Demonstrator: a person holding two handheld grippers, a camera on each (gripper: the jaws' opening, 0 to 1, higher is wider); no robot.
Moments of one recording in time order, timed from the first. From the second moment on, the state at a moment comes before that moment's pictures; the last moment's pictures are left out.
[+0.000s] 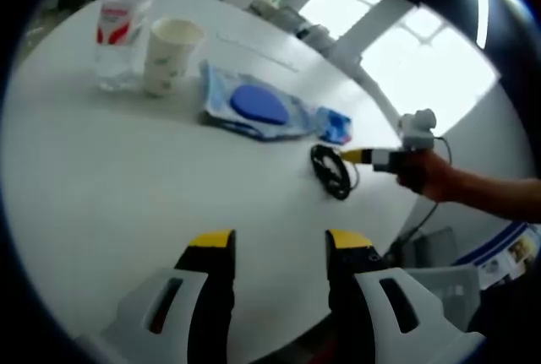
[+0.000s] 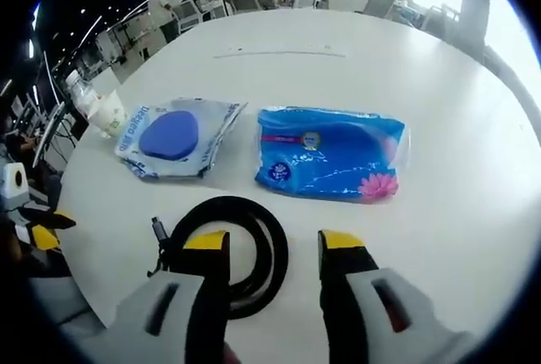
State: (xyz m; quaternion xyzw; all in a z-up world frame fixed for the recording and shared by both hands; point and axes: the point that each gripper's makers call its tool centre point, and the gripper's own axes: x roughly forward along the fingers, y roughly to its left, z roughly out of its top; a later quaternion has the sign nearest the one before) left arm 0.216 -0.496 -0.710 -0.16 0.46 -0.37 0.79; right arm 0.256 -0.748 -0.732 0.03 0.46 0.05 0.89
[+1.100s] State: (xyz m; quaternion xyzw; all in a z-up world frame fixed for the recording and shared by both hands) left arm 0.228 -0.484 -0.707 -0.11 0.44 -0.35 0.82; right arm 0.238 -0.765 -0.693 0.12 0.36 0.02 0.93
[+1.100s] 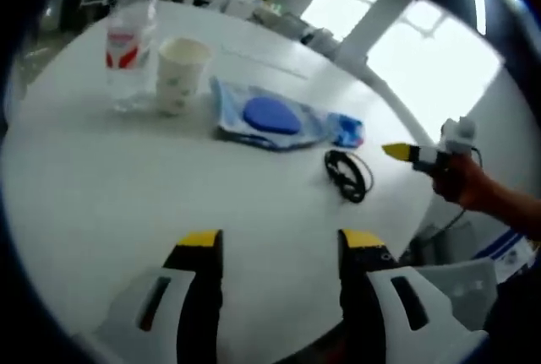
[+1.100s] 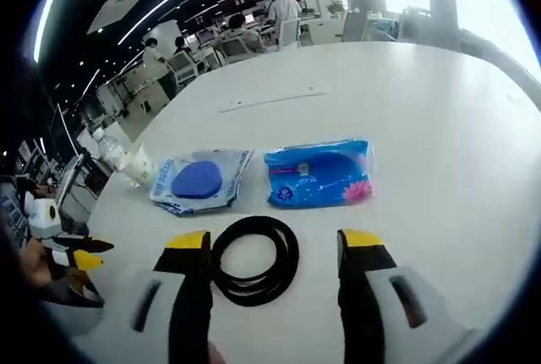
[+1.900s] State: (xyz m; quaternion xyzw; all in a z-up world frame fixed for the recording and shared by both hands) left arm 0.216 -0.471 -0.694 -0.09 0.40 -0.36 0.83; right arm 0.178 -0.752 -0.706 0.17 0.33 0.00 0.93
